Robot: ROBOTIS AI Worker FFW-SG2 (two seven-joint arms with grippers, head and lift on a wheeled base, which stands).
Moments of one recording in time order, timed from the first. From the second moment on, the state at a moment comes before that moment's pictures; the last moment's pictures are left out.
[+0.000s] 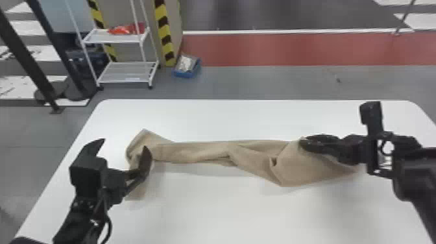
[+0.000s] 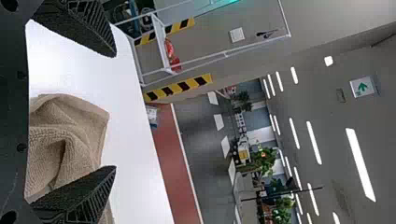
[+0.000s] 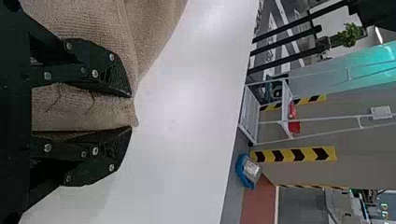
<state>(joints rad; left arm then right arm) 0.43 0.35 -0.03 -2.05 0.04 0.19 0.19 -0.36 -0.22 -0.08 -1.13 0.11 0.42 0.93</state>
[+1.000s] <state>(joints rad) 0.47 0.35 -0.03 -2.05 0.04 0.16 0.19 -0.23 -0.22 -0.30 -1.27 -0.02 0.27 0.88</state>
